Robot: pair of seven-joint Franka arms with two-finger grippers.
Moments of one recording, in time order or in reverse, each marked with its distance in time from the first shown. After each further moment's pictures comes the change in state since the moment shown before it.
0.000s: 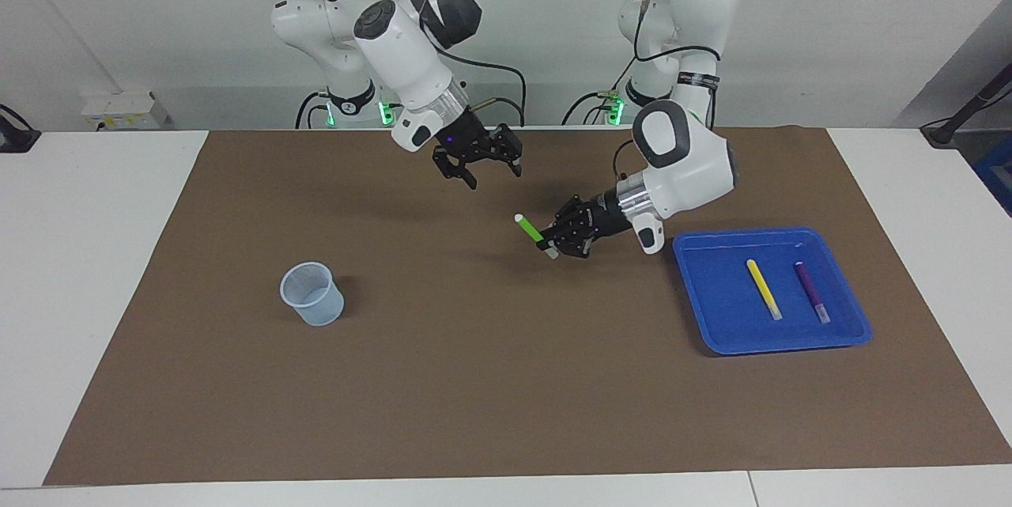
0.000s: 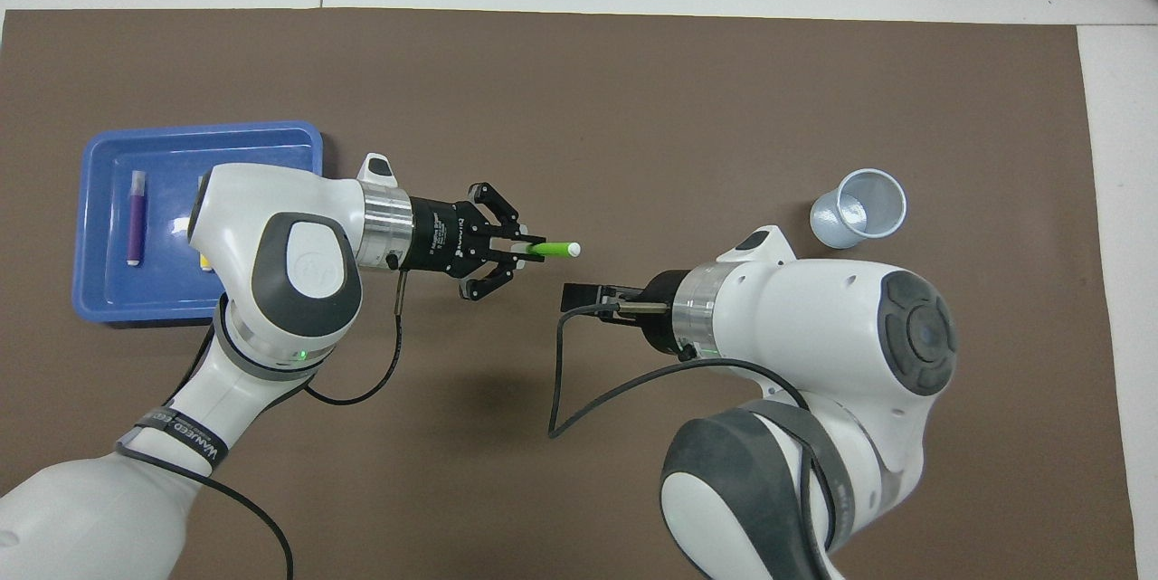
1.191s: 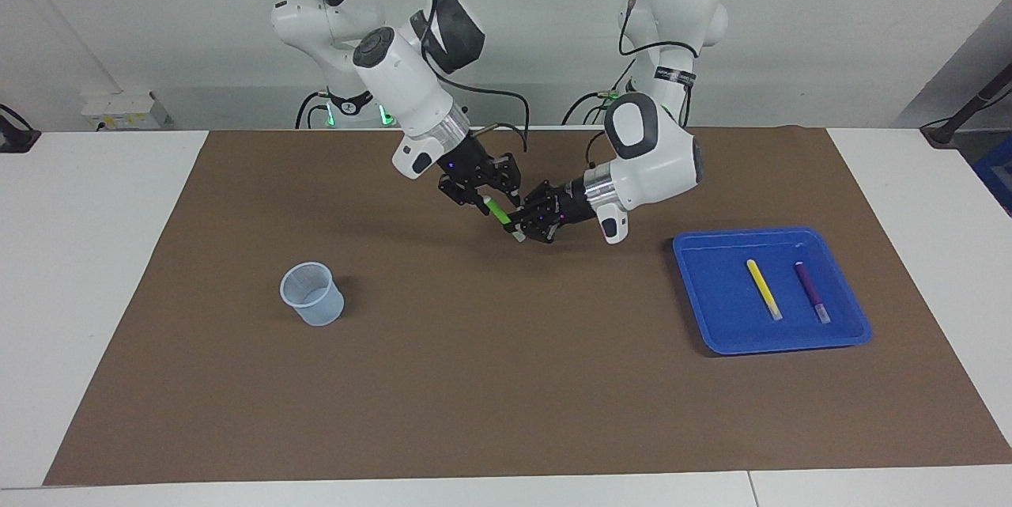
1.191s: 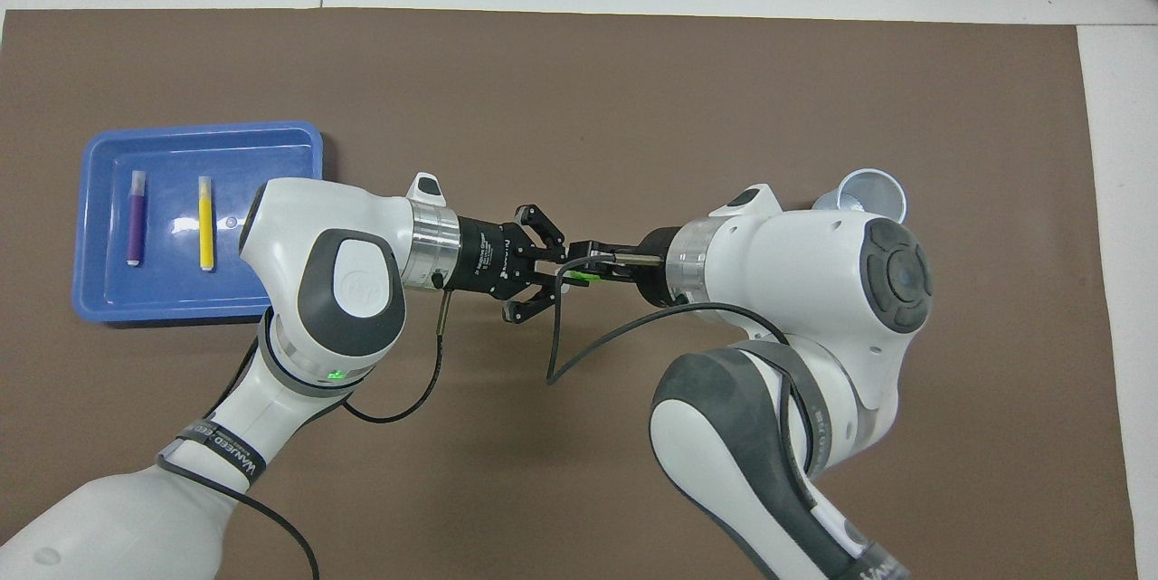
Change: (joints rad) left arm -0.067 -0.002 -0.002 0.003 -0.053 -0.020 -0.023; right arm -0.010 0.118 -0.007 0.085 -0.017 0.048 -0.030
